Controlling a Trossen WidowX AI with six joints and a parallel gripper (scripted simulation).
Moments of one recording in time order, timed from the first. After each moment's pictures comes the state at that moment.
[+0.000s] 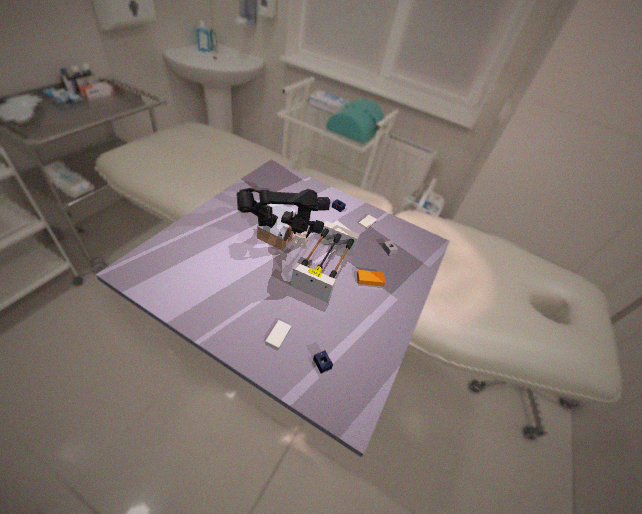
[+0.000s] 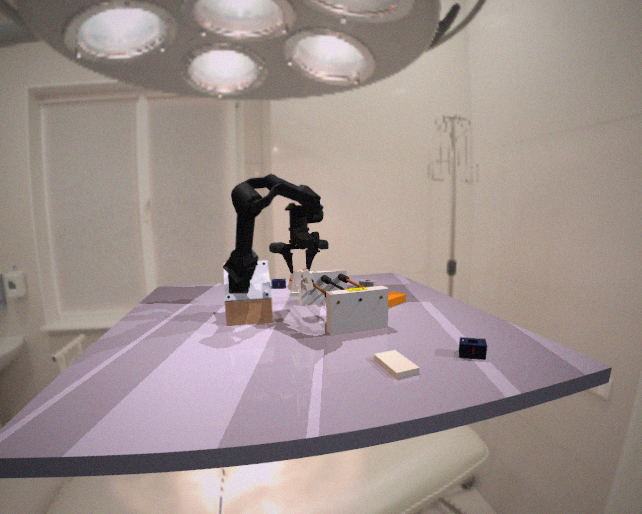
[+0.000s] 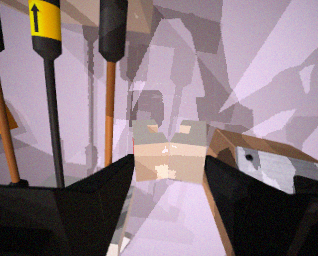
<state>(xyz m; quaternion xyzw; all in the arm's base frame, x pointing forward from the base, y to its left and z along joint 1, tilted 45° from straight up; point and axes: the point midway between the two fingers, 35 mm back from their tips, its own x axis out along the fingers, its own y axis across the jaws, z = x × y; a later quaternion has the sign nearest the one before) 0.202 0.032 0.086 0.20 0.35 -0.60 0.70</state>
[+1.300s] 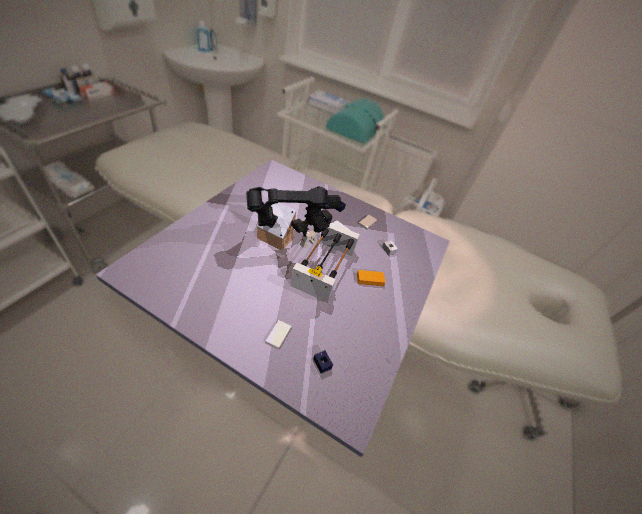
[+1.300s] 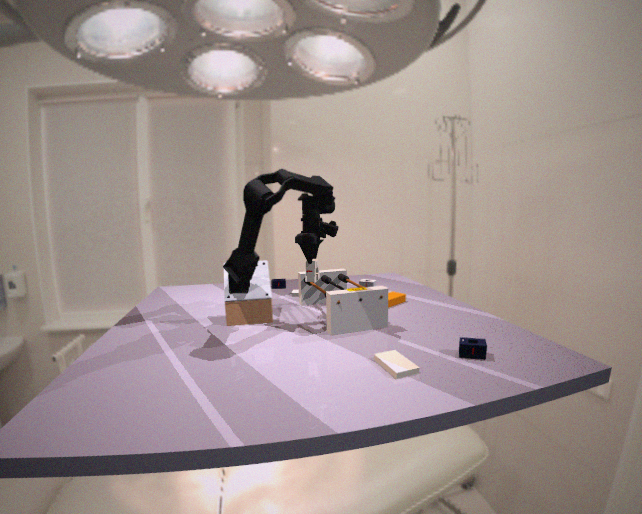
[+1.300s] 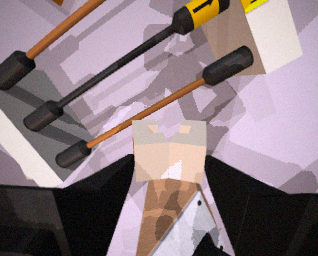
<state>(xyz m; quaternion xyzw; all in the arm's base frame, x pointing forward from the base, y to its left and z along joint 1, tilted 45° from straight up) 0.242 0.057 0.107 -0.12 0.57 -0.38 0.71</state>
